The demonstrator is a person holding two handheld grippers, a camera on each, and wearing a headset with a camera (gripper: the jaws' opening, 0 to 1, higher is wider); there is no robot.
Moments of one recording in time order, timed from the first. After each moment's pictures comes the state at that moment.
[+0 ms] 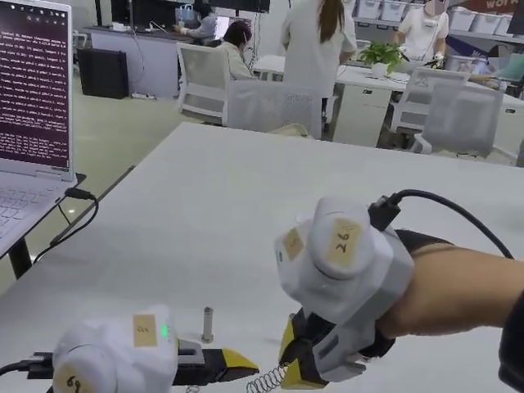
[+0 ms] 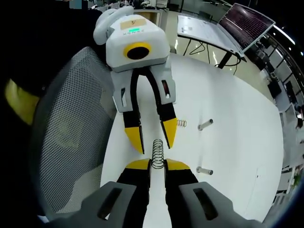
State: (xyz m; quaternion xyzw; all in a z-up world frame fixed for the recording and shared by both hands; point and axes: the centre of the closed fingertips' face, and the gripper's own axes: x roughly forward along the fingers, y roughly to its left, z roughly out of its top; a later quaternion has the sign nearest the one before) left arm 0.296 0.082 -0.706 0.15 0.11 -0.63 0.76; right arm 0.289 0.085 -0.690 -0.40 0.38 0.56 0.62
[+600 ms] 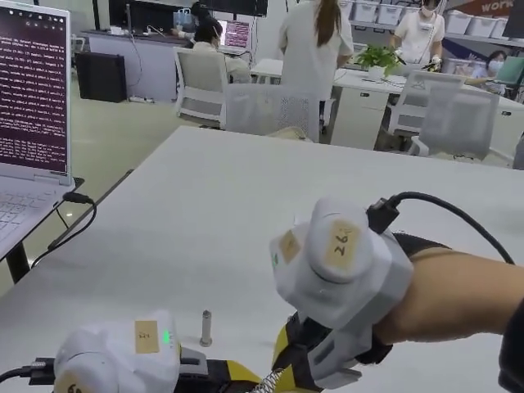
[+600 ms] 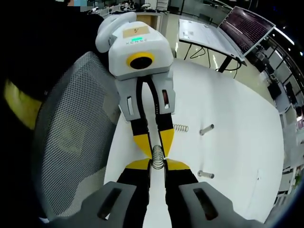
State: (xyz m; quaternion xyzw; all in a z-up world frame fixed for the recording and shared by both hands) left arm 0.295 0.079 -0.704 0.15 0.11 -0.63 0.76; right arm 0.285 0.094 -0.684 -0.39 0.37 0.57 0.63
